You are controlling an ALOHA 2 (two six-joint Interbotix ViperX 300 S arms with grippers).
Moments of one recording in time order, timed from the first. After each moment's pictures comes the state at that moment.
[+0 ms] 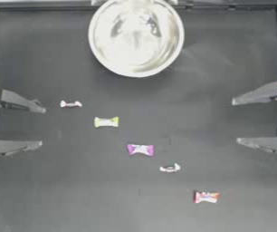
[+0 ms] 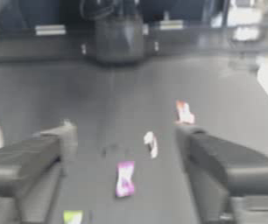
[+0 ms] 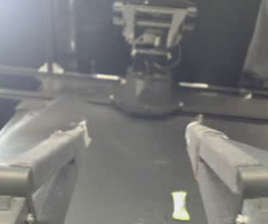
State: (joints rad) left arm 0.04 -1.01 1.13 0.01 0.01 0.03; right arm 0.00 -0.92 1.19 -0.06 -0.30 0.00
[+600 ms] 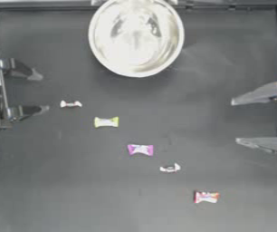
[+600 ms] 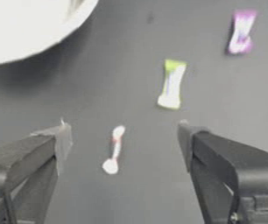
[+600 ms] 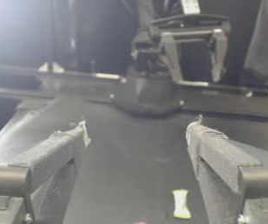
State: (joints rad) left arm 0.36 -0.80 0.96 0.05 0.52 0.11; right arm 0.00 -0.91 1.19 -0.06 -0.30 0.00
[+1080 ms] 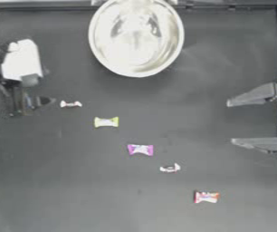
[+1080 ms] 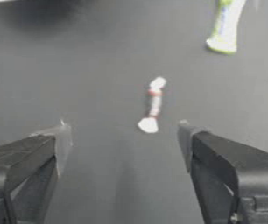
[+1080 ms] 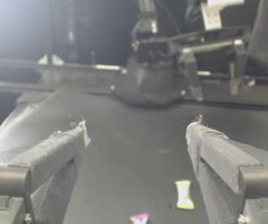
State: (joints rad) left arm 0.45 -0.52 0.89 0.04 0.58 0.25; right arm 0.00 -0.88 1.19 -0.04 -0.30 0.00
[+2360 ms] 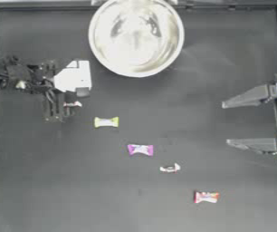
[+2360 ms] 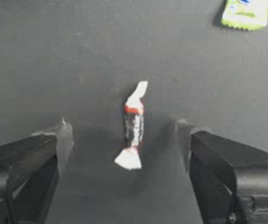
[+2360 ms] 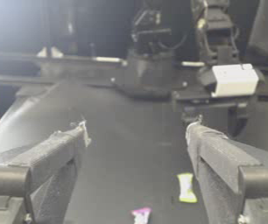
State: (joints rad) left arm 0.47 -0.06 0.81 0.02 0.47 0.28; right arm 0.00 -0.84 1.19 -0.03 -0.33 0.00
